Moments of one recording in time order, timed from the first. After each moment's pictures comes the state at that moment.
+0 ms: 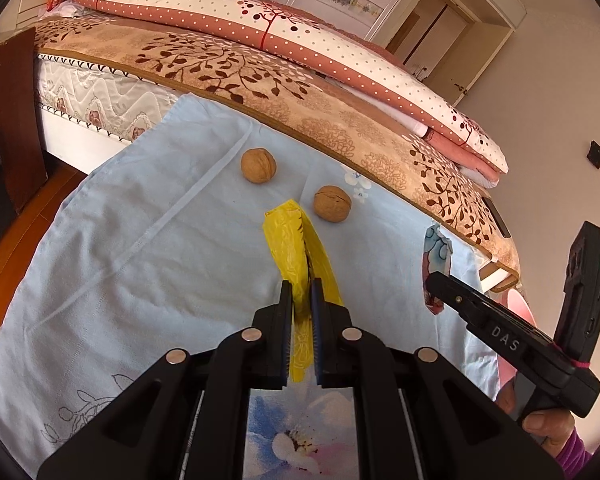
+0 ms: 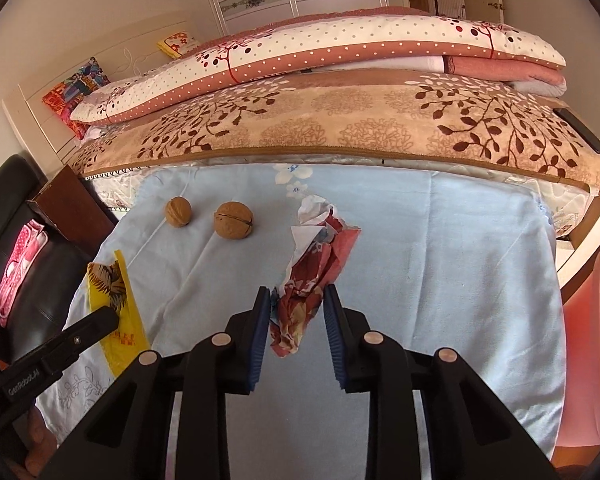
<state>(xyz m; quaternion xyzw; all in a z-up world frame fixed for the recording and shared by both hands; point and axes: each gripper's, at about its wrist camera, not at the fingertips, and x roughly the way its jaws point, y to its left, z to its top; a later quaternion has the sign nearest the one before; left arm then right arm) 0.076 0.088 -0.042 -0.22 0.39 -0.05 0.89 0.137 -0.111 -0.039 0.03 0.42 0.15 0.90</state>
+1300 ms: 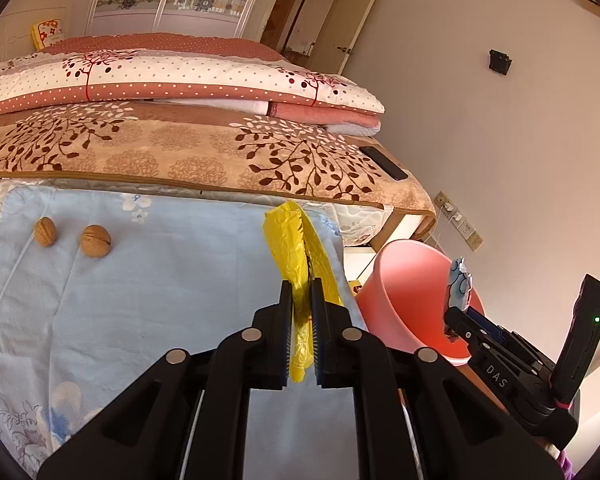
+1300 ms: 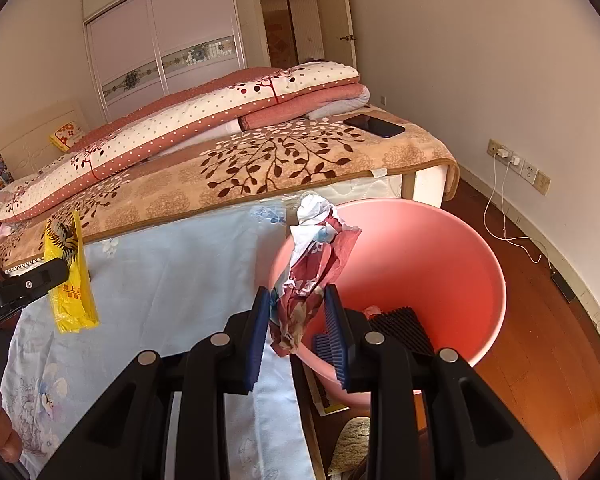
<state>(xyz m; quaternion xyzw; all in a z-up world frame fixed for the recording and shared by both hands) 0.078 -0.112 0.024 -0.10 0.35 -0.22 0.91 0.023 -0.332 -0.002 0.09 0.32 -0.08 0.94</state>
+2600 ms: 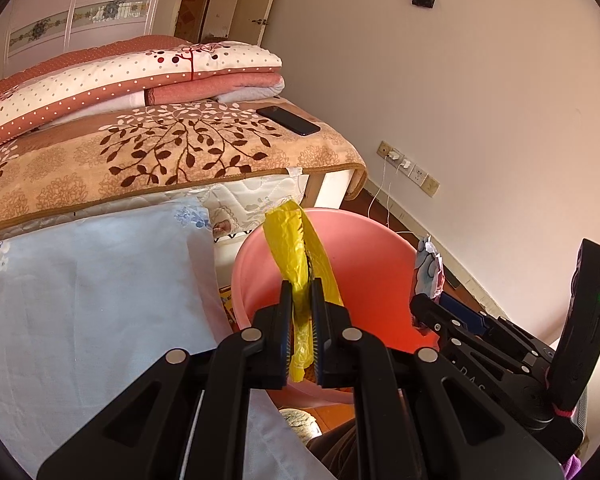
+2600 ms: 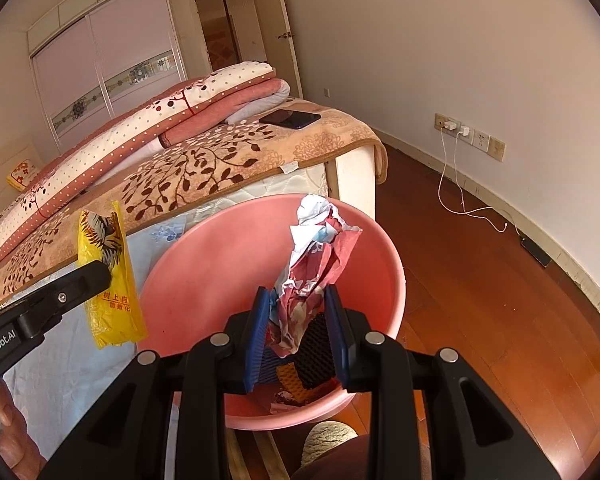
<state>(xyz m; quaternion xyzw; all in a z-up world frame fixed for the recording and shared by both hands) 0.096 -0.274 -0.005 -0.01 0.36 -0.32 0.88 0.014 -0.428 -0.029 0.15 0.32 -0.16 0.92</state>
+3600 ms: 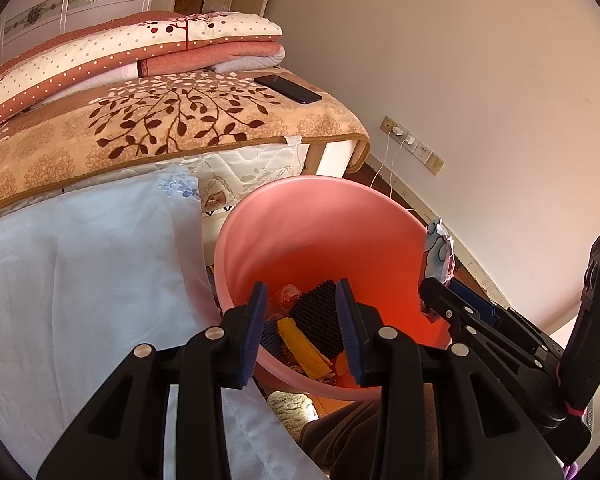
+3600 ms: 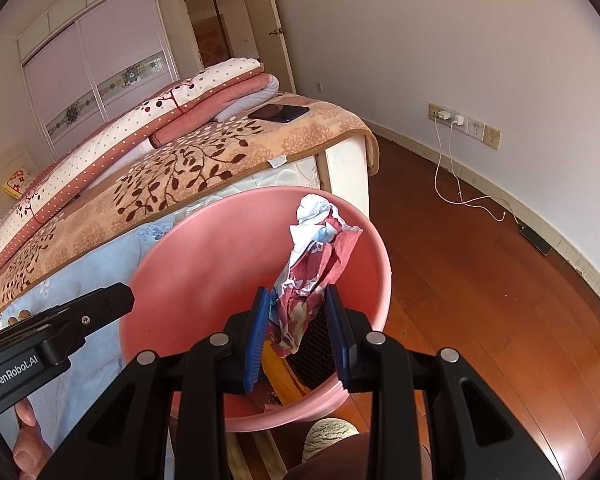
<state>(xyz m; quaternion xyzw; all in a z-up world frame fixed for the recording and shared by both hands) 0.103 -0.290 -0.024 0.00 0.40 -0.32 0.86 0.012 -0.440 -0.039 0.16 0.32 -0.17 0.92</state>
